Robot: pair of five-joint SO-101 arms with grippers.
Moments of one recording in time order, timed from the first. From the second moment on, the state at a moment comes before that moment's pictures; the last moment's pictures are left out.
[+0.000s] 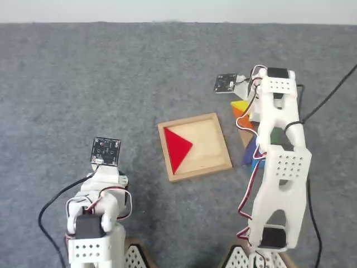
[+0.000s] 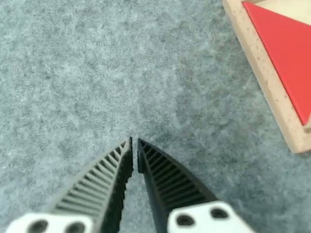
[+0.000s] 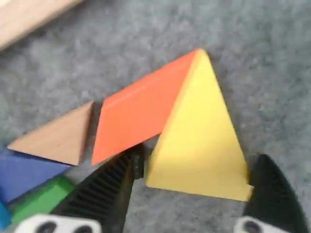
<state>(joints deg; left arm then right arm) -9.6 -103.2 97.1 72.0 -3.9 0.3 49.5 -35.6 79.4 80.0</state>
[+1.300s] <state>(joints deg) -9.6 -103.2 97.1 72.0 -3.9 0.4 37.5 -37.7 94.3 46.8</state>
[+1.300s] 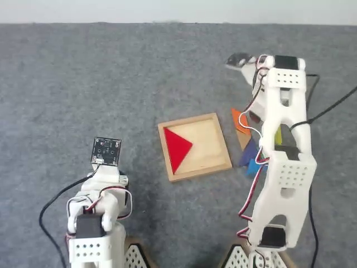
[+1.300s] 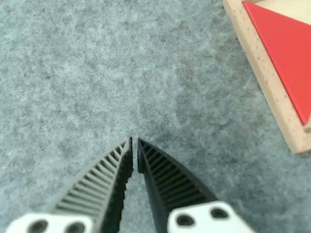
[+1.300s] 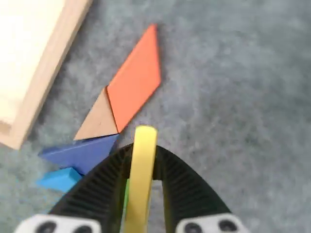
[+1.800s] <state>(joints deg) -9.6 -103.2 97.1 72.0 -3.9 5.4 41.1 -37.6 86.0 22.0</state>
